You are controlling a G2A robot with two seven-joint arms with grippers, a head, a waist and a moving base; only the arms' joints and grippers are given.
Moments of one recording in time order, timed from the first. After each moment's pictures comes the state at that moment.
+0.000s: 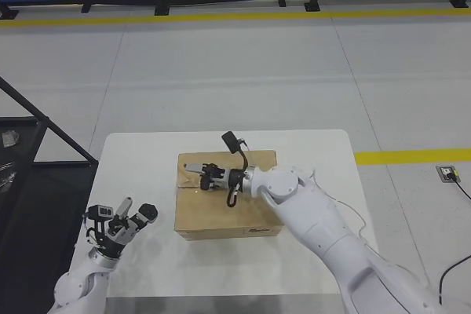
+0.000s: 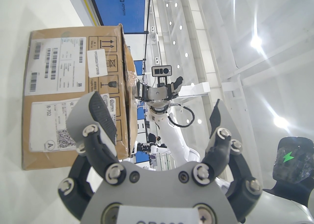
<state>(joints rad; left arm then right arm) 1.18 -1.23 -1.68 -1.15 -0.61 -0.55 -0.94 -0.23 -1.63 0.66 -0.50 0.40 -0.34 0.82</state>
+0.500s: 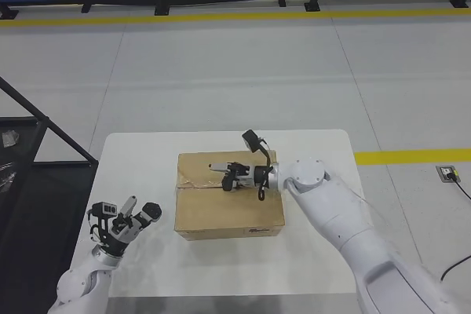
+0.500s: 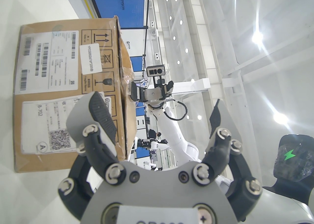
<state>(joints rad) 1.17 -1.23 -1.65 -1.17 -0.61 -0.55 -0.94 -0.23 -1.55 0.77 -0.46 0.37 -0.32 1.03</state>
